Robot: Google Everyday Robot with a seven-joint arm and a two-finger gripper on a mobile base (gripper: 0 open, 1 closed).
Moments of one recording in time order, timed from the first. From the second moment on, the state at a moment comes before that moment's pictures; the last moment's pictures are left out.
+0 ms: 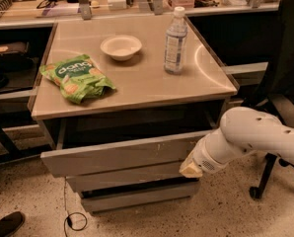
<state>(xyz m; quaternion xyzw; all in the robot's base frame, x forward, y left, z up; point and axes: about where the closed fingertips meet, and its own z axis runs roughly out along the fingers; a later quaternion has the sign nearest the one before) 0.466 -0.126 0.634 -0.51 0.83 0.14 0.17</state>
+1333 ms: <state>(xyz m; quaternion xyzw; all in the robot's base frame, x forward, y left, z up) 0.524 -0.132 0.621 -0.48 0.85 0.11 0.21</state>
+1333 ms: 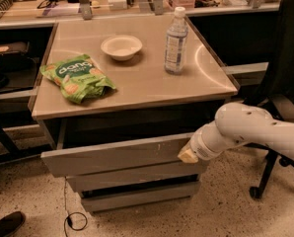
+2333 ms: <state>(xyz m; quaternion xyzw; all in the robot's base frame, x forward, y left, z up) 0.548 -0.135 0.618 -0.48 0.85 0.10 0.21</state>
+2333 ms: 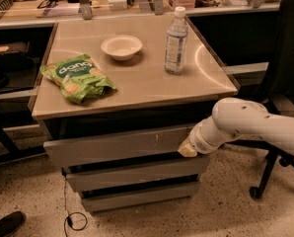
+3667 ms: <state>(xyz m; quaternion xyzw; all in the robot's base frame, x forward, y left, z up) 0.564 -0.124 0.612 -0.49 0.84 0.11 0.20</state>
